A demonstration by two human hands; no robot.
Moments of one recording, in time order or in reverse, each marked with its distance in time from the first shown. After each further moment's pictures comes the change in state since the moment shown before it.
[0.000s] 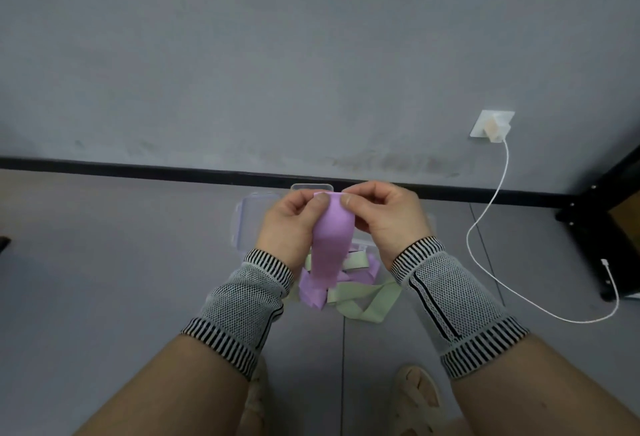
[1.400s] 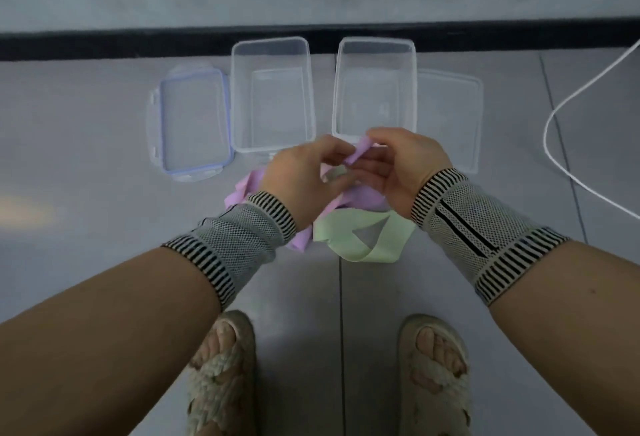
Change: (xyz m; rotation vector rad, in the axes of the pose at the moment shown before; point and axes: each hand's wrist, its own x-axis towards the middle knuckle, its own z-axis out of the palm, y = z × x) left_hand 0.166 -0.254 0.012 0.960 -0.354 0.240; right_hand 0.149 0.260 -0.053 0.406 0.161 0.674
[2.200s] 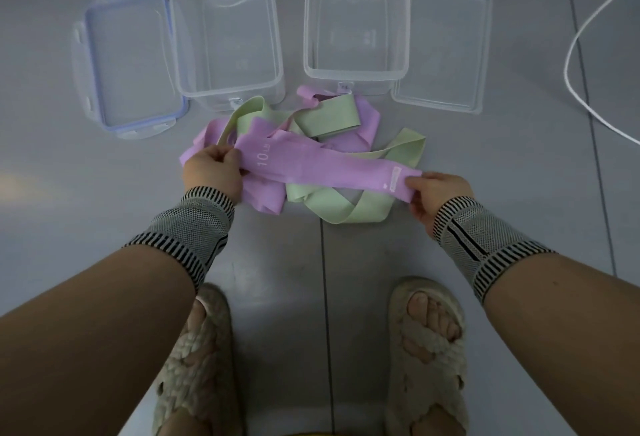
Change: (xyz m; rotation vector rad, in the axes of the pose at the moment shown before) left_hand -0.018 -0.105 0.052 -0.149 0.261 -0.900; right_hand 0.058 0.109 -0.148 -0.338 0.514 0.090
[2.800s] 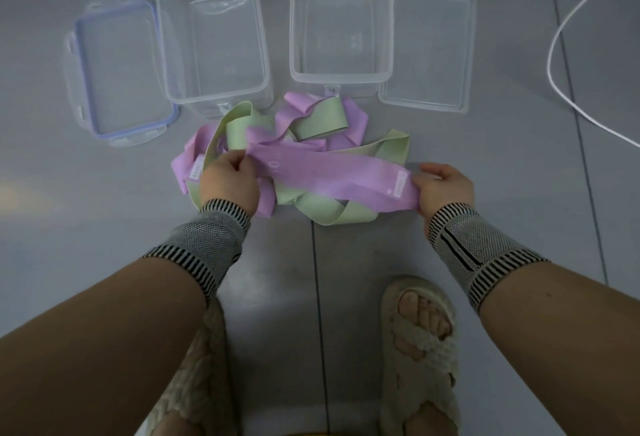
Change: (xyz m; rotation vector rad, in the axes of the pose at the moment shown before) left_hand -0.027 0.008 0.020 0.086 0.025 0.163; right_hand -0.004 -0.002 -0.013 -0.086 0.140 -0.133
